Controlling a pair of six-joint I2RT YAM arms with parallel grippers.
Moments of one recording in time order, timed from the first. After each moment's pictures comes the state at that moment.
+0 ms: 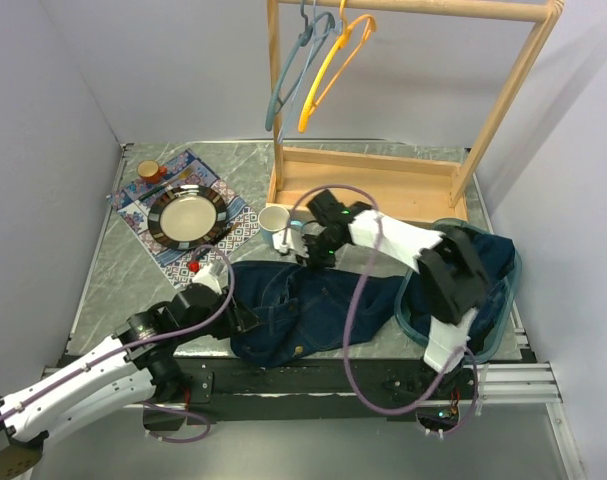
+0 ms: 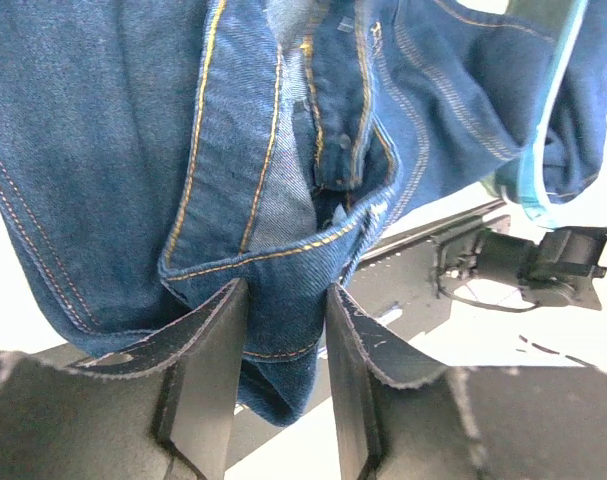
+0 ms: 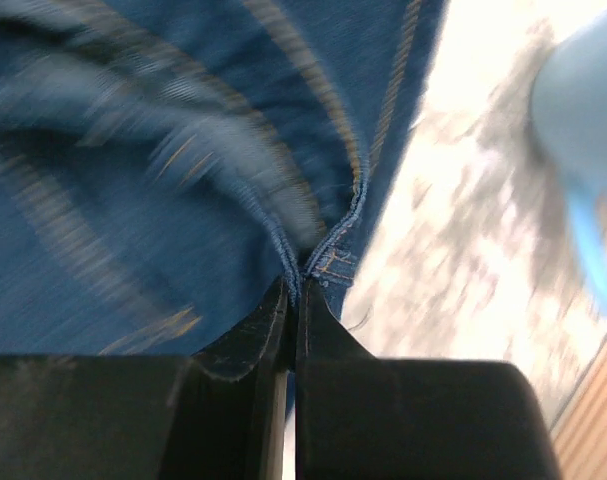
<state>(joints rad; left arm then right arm) -0.90 0.55 0.44 -0.55 -0.05 -1.09 0.65 1.84 1.32 -0.69 -0.47 -1.02</state>
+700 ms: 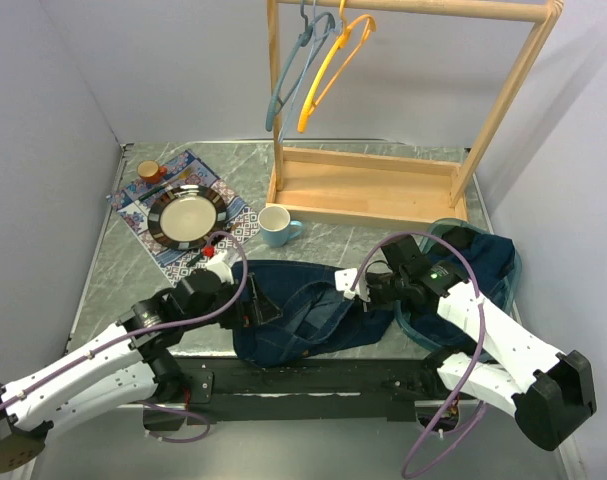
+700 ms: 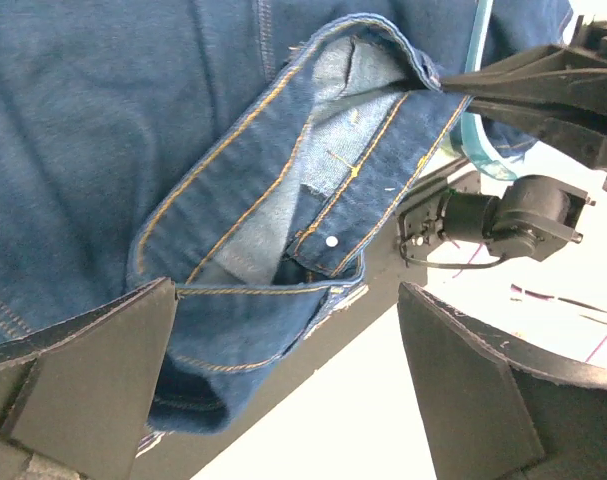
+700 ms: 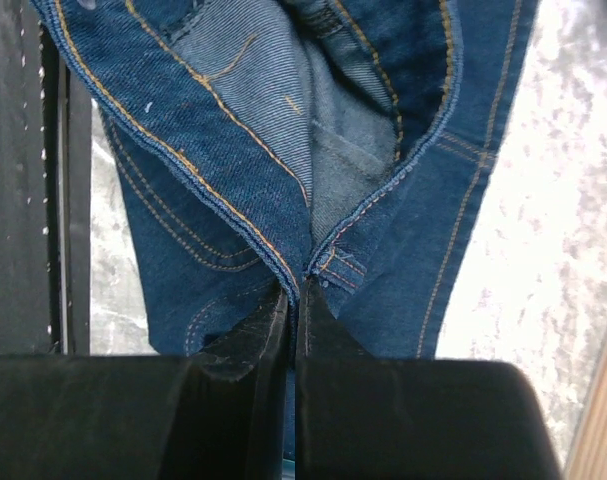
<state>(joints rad) -0.90 0.68 0.57 -0.49 0.05 -0.97 0.54 1.00 0.72 -0.74 -0.54 -1.02</state>
